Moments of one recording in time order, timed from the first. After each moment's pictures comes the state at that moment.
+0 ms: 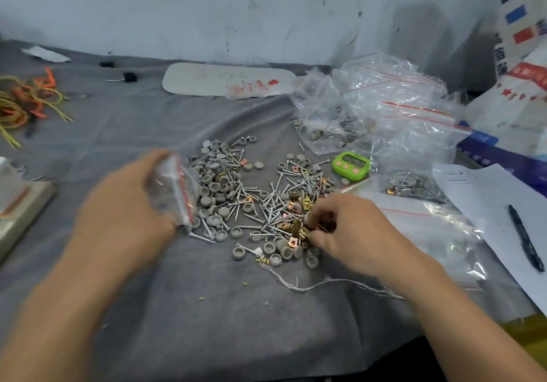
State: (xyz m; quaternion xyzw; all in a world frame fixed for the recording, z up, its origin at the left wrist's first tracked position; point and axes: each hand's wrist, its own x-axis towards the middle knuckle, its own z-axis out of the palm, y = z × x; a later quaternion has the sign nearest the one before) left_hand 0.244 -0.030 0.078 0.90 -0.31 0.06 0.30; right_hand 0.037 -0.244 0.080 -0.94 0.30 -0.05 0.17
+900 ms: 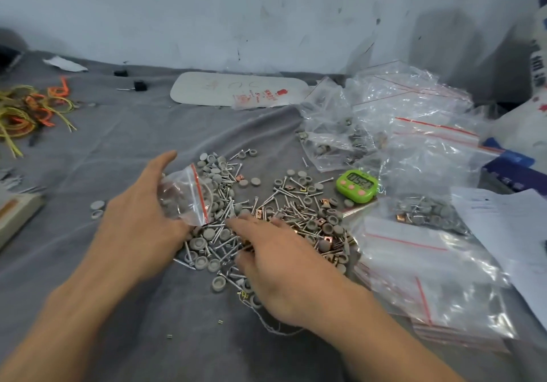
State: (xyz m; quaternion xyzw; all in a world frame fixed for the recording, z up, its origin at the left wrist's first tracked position) left_hand 0.241 -0.074 0.065 0.90 -0.26 0.03 0.35; right_hand 0.090 -0.220 0.053 -0.96 0.10 -0.06 0.26
